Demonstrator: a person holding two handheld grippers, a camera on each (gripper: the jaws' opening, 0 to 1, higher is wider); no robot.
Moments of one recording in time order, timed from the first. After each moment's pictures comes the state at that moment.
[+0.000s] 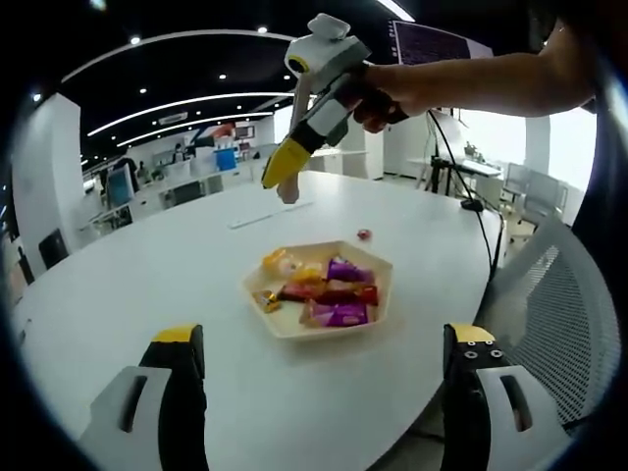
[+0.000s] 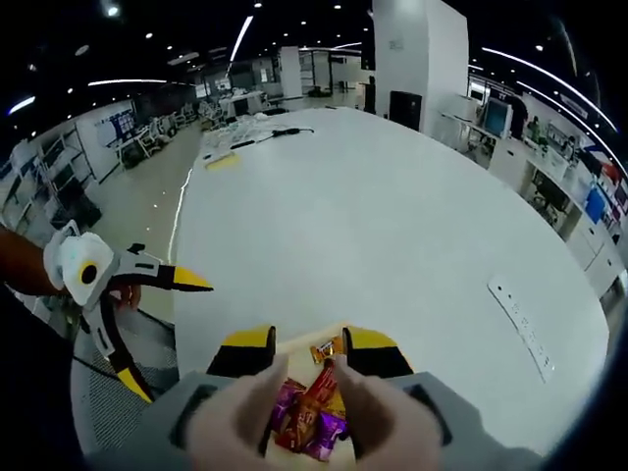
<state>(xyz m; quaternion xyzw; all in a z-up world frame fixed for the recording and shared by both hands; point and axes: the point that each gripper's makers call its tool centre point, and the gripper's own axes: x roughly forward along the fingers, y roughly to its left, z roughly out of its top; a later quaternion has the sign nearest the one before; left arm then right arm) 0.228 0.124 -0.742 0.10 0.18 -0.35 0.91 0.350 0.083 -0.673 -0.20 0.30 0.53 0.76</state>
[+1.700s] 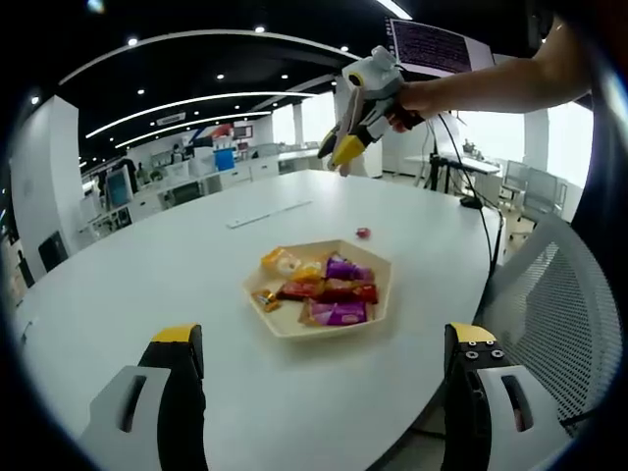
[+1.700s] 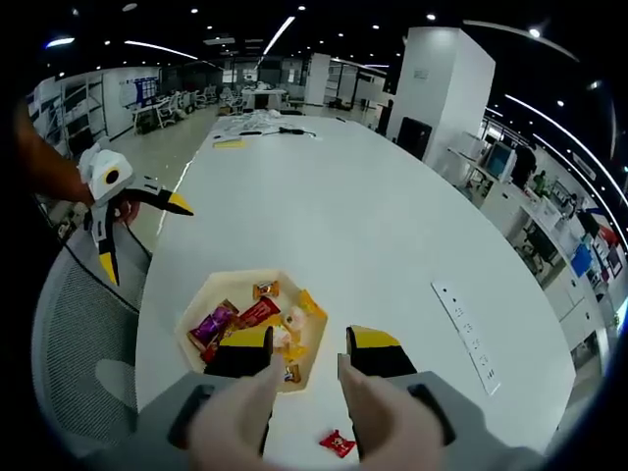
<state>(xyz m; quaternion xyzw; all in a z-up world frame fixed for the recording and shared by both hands) 0.227 0.123 -0.745 0.10 0.19 -0.36 0.91 0.379 -0.043 -0.672 -0.27 0.24 0.54 0.76</state>
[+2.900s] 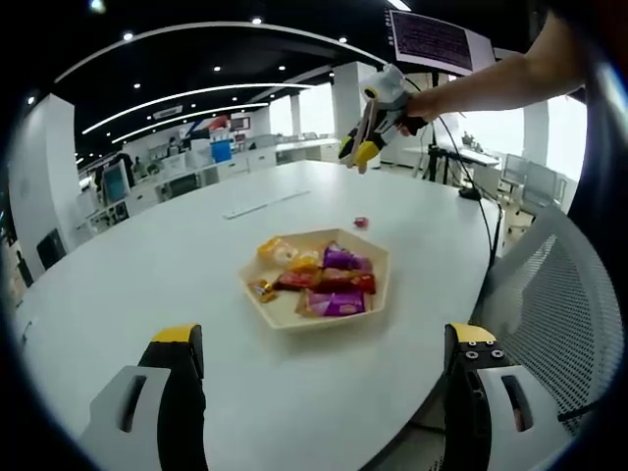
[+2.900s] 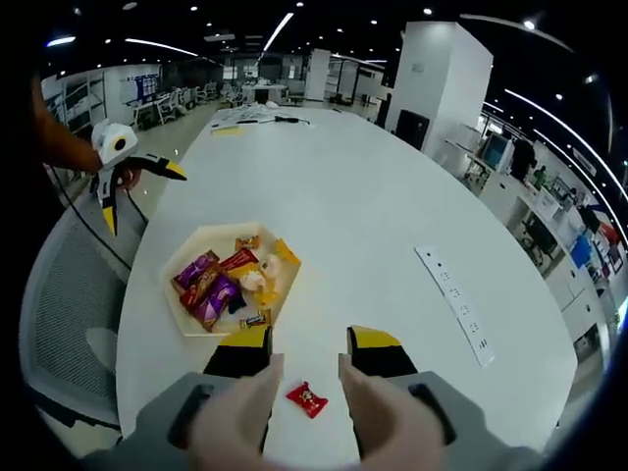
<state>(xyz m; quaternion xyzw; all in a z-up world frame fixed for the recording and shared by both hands) 0.226 0.122 -0.752 0.11 0.21 -0.36 0.90 0.401 -0.116 -0.701 -0.28 0.25 0.54 0.75</state>
